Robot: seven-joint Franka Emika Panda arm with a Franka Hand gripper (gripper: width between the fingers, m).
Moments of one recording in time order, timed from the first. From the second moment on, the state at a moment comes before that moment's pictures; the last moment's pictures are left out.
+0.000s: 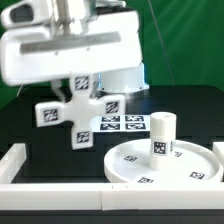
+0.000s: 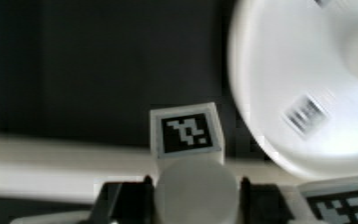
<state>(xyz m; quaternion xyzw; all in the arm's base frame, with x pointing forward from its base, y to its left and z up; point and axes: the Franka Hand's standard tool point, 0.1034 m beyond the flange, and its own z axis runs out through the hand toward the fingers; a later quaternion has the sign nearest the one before) 0.585 -0.102 0.116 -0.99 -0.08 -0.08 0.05</state>
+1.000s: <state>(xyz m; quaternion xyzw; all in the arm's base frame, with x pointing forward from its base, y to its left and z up) 0.573 -0.172 0.081 -0.97 -0.10 -0.20 -0.08</state>
